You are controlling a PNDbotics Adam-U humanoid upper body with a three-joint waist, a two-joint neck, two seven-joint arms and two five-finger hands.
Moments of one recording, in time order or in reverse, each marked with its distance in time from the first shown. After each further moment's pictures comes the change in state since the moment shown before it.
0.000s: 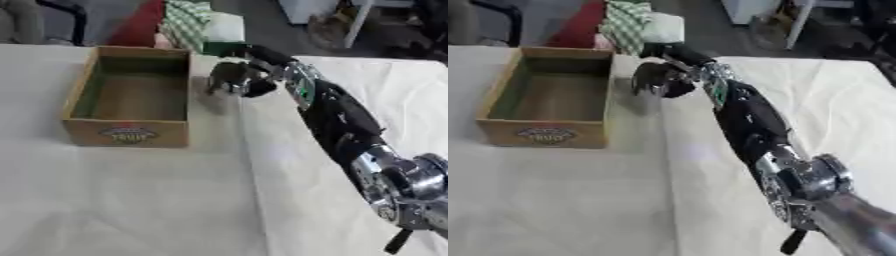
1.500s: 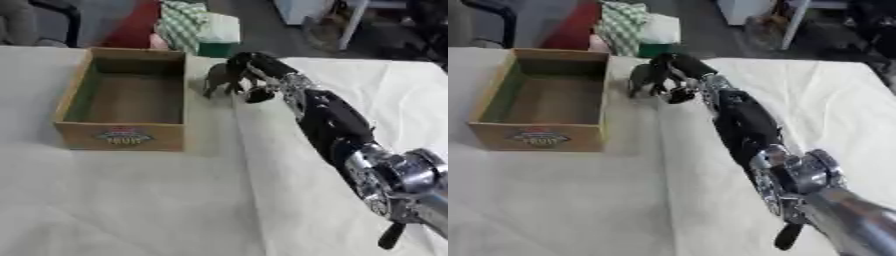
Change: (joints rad) left arm -0.001 -0.008 -0.005 0.000 -0.002 0.002 -0.006; right arm 0.009 -0.024 0.000 0.056 0.178 0.118 -0.210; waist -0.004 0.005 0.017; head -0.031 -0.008
